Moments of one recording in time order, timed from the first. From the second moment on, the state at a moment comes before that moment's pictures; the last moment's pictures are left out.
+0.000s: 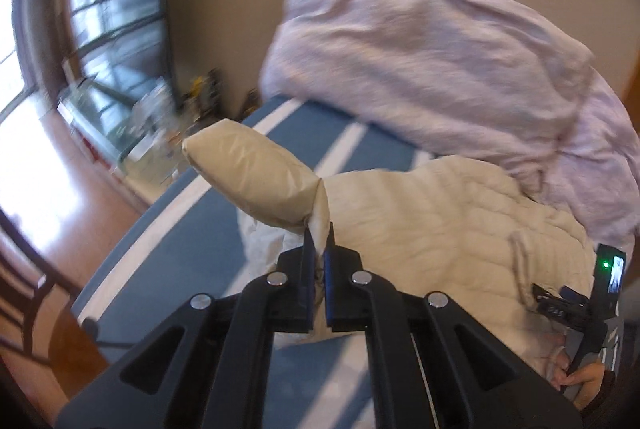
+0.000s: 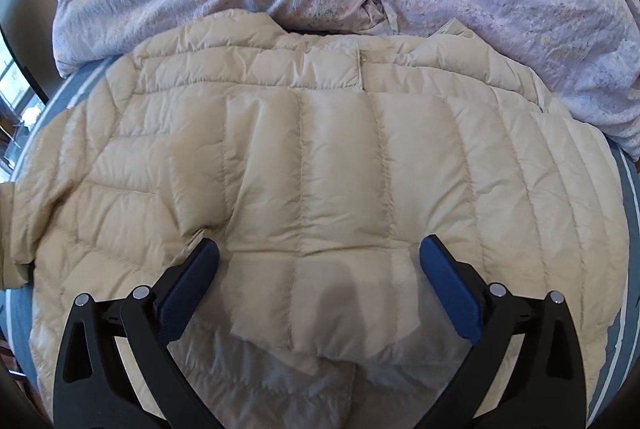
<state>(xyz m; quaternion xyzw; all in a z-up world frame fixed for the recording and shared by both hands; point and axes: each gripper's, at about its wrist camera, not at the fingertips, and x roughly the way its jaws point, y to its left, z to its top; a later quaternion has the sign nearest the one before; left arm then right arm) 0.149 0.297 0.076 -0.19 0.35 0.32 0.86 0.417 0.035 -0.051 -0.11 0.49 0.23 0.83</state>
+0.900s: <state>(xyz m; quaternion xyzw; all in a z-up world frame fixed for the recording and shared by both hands) 0.317 0.096 0.045 -0.19 0.39 0.06 0.90 0.420 -0.079 -0.025 -0.07 0.45 0.16 0.87</state>
